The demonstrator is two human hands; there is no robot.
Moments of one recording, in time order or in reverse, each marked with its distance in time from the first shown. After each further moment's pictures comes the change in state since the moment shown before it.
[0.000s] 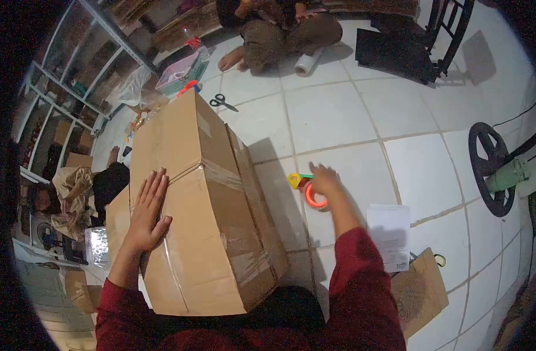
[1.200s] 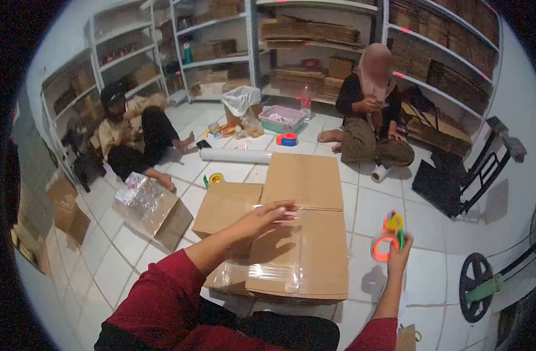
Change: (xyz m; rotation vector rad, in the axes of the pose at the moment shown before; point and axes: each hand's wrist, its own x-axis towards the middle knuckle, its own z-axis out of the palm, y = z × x) left_hand -0.068 -0.020 -0.022 -1.590 0.172 -0.102; right_hand -0.131 -0.084 -0.102 0.650 0.838 -0.123
